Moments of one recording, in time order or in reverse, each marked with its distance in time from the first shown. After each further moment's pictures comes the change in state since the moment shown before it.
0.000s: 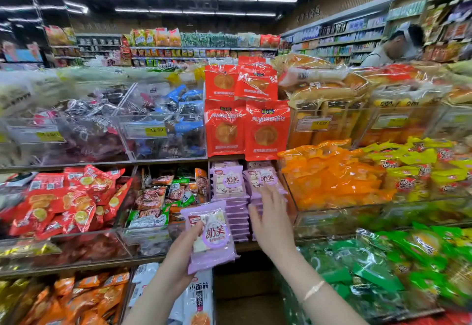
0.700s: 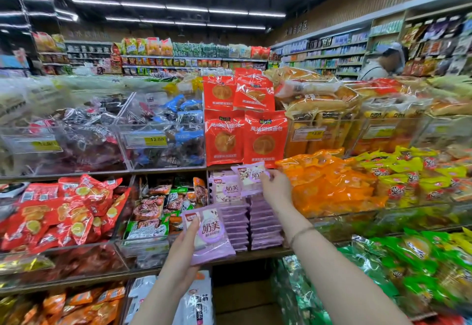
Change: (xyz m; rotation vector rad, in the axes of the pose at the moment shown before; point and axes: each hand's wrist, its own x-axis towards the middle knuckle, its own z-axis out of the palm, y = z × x) left_hand -0.004 0.021 0.009 -0.055 0.021 0.104; right_hand 0.090 -0.017 -0.025 0.333 0.097 0.380
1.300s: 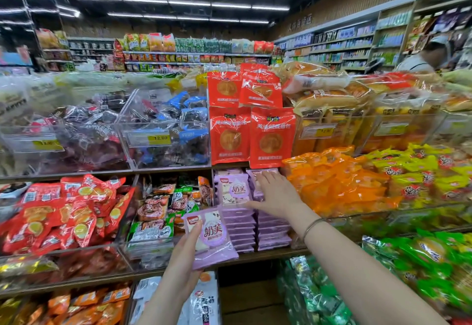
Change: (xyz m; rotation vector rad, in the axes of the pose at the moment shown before) left_hand 0.008 -0.002 -0.008 -0.021 0.016 -0.005; right_hand 0.026 0.032 0.009 -0.951 -0.343 -0.542
